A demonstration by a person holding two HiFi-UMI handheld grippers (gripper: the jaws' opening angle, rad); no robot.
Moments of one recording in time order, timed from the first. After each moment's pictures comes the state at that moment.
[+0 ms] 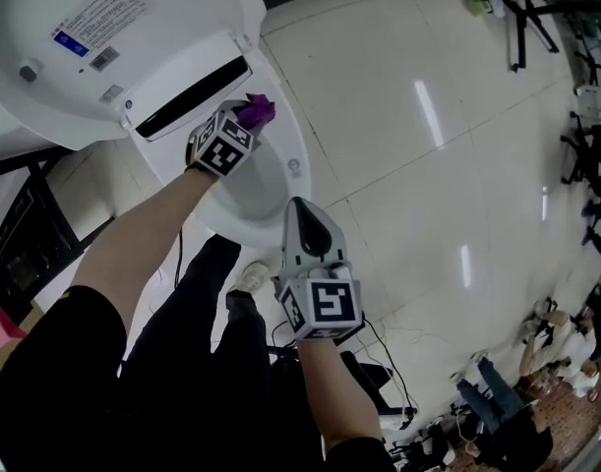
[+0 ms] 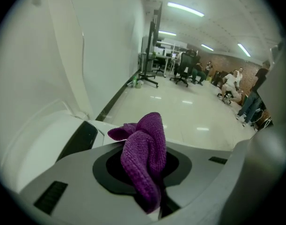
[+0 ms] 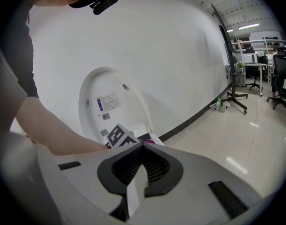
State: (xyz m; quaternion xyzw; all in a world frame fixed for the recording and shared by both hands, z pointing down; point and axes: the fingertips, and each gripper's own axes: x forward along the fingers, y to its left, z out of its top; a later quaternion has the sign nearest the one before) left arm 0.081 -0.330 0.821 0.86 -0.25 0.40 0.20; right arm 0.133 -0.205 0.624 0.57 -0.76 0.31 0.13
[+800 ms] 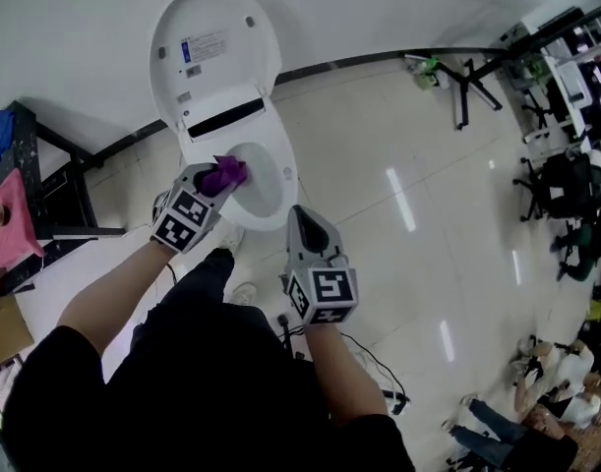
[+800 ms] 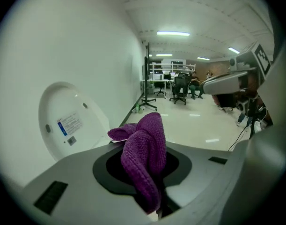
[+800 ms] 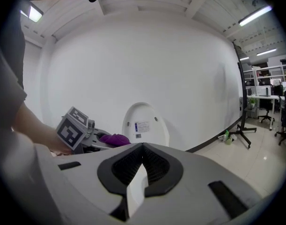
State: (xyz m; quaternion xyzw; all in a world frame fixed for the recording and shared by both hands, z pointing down) left arm -0.007 -0.086 0.458 0.89 -0.32 0.32 0.10; right arm 0.112 -0.033 0.388 0.53 -0.82 0.17 0.11
